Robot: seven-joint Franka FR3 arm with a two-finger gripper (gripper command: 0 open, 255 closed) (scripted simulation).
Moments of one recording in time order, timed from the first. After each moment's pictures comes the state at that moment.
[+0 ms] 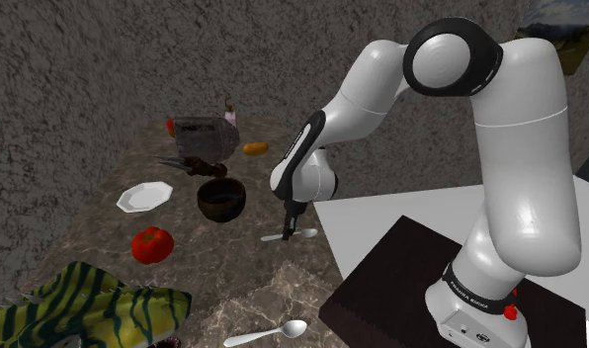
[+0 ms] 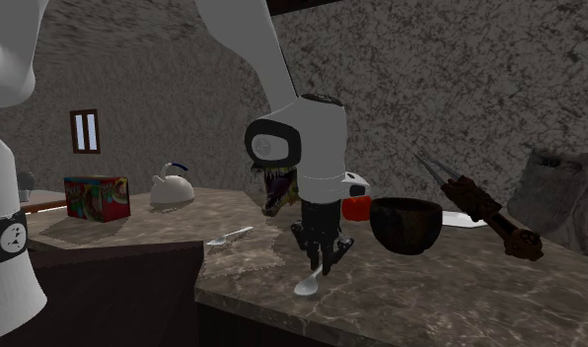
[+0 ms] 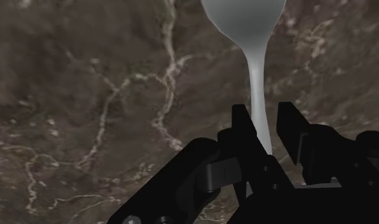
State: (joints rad) arm 0.20 0.48 0.05 -2.33 0.80 2.87 -1.29
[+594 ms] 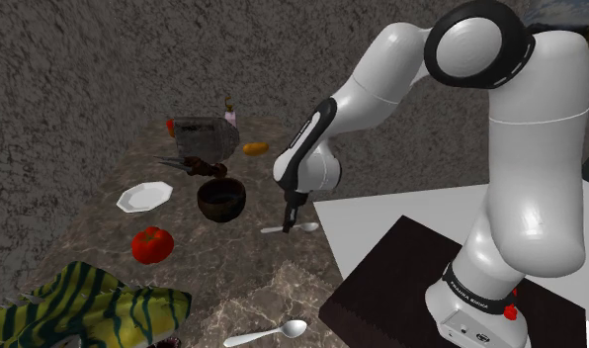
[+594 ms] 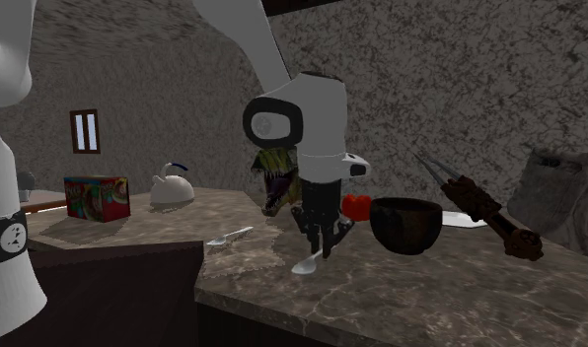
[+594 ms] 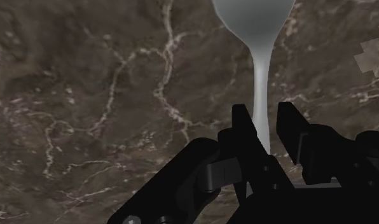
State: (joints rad) arm 0.24 0.38 -0.01 -2.37 0.73 2.80 -1.20
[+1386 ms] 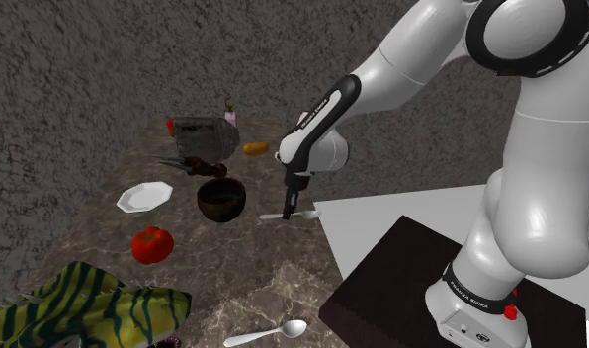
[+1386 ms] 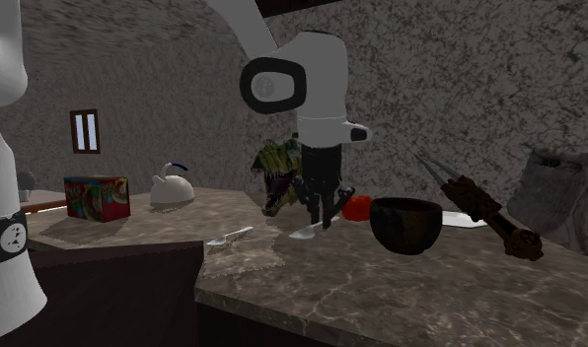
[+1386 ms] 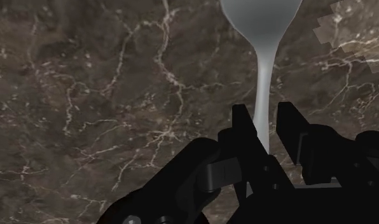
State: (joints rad) arm 0.30 0.21 -0.09 -2.41 0.57 2.69 -1.06
